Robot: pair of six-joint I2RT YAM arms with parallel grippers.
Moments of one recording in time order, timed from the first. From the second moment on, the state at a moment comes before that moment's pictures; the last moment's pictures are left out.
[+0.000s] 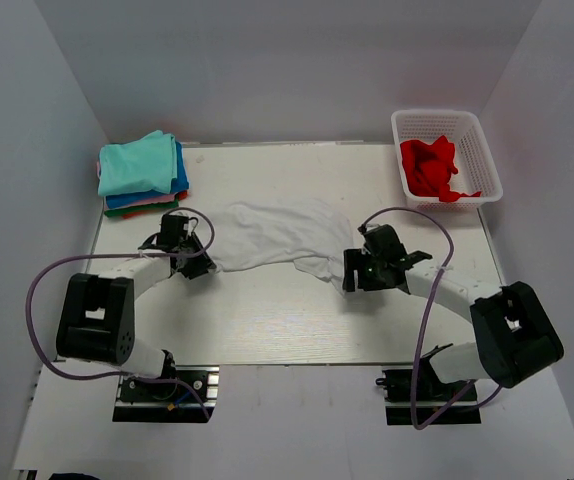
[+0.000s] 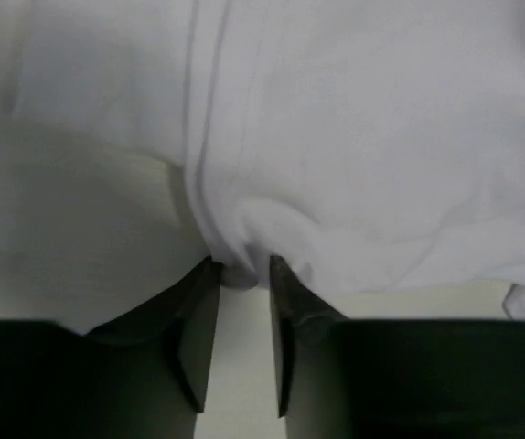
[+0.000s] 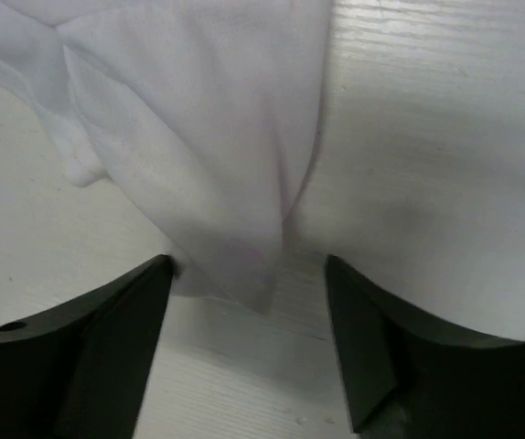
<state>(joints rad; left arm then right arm) -0.13 1.45 0.67 -0.21 0.08 -0.64 0.50 1.36 0.64 -0.29 -0.06 0.35</state>
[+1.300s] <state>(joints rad) -0.13 0.85 1.51 -0.36 0.12 -0.55 0.54 0.84 1.53 -0.26 0.14 -0.17</state>
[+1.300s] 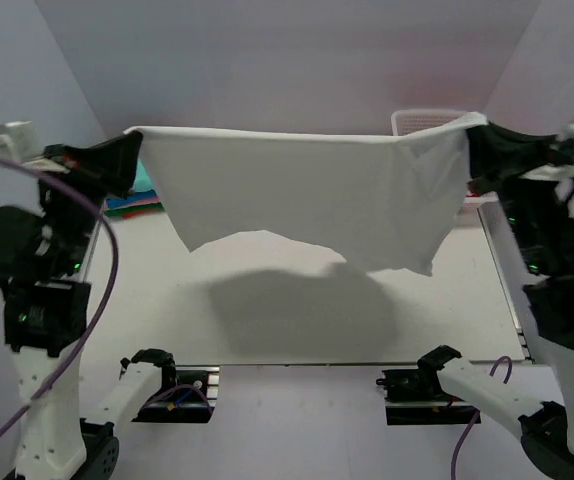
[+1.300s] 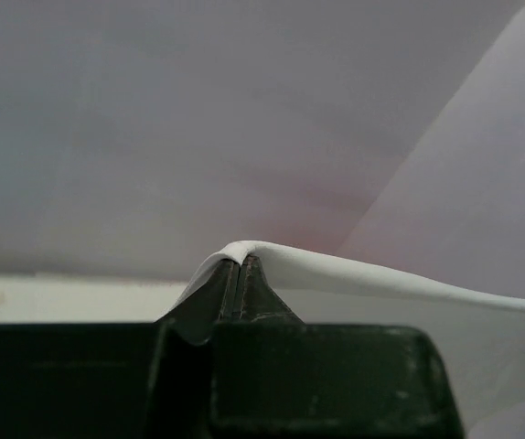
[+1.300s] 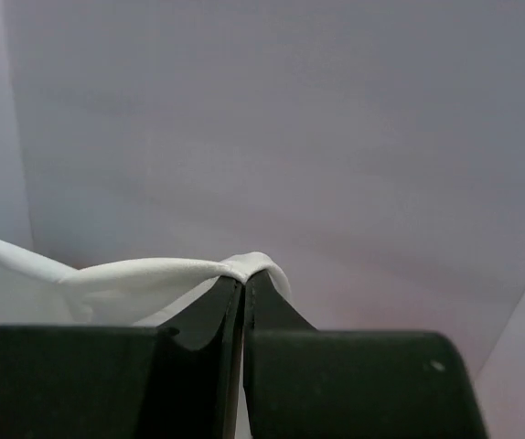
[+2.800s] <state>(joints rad) -0.13 1.76 1.25 -0.40 -0.10 -0.59 0.39 1.69 1.19 -0.22 0.11 0.19</state>
